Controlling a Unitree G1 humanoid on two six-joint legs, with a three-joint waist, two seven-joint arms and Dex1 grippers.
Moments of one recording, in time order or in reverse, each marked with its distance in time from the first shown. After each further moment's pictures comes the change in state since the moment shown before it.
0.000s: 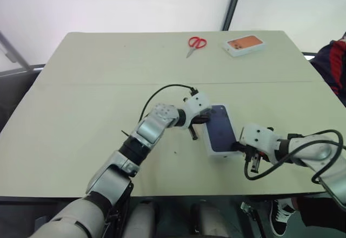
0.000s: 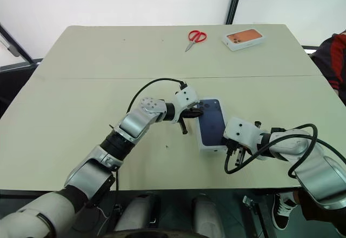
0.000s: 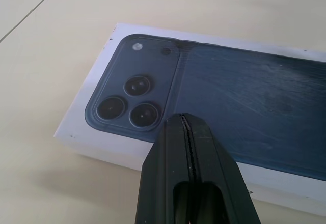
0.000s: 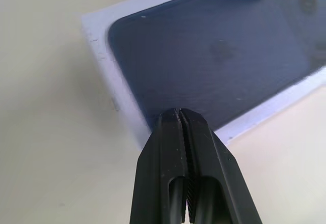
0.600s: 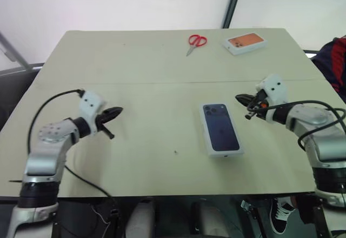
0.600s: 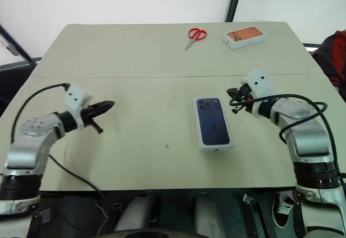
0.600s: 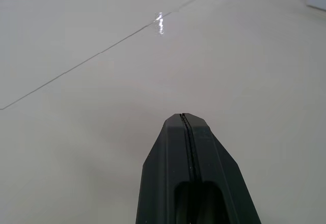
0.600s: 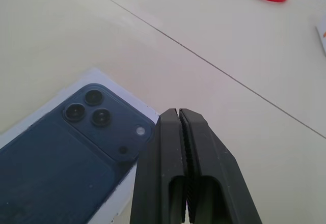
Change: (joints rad) left arm 0.536 0.535 0.614 -0.433 -0.227 -0.042 -0.035; right arm -0.346 0.278 -0.114 0.434 0.067 -0.109 -0.097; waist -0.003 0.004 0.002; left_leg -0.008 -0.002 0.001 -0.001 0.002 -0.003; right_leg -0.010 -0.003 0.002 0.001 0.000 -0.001
